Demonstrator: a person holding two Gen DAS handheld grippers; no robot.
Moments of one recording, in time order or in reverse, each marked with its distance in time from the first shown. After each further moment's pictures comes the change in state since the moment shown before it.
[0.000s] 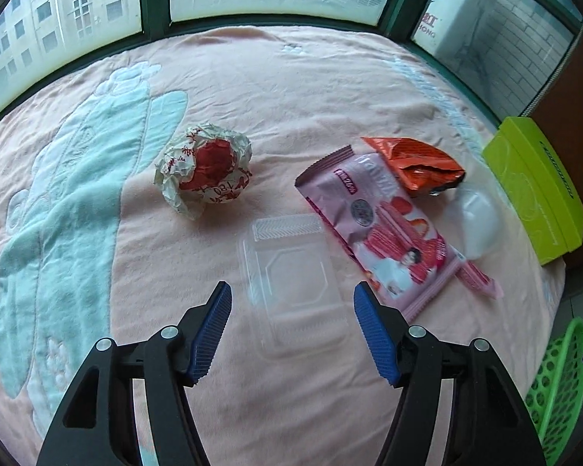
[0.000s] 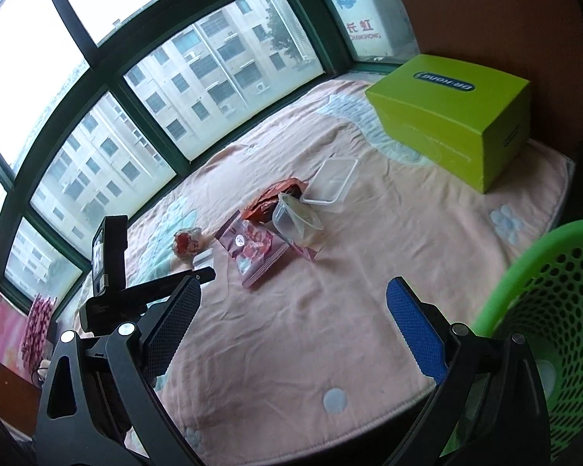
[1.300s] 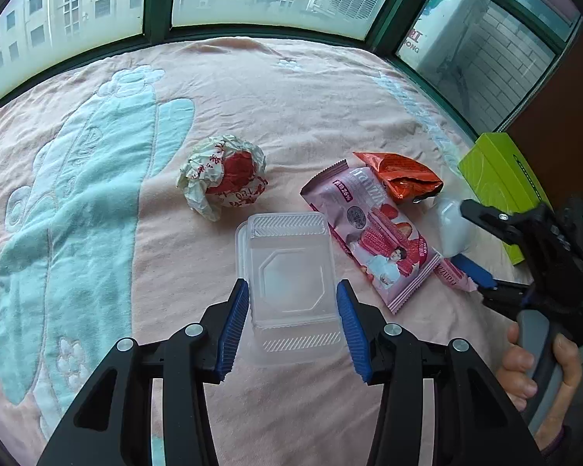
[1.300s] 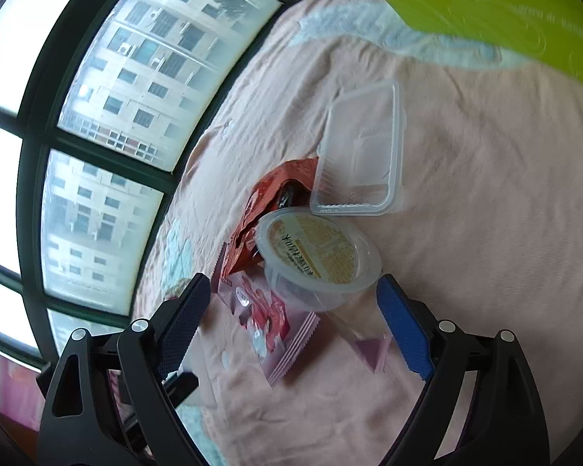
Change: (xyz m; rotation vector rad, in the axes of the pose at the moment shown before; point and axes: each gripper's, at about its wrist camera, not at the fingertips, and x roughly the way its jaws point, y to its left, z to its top) left arm -0.030 0.026 -0.007 -0.008 -0.035 -0.115; right arm 0.165 -0.028 0.042 0.390 0.193 0.141
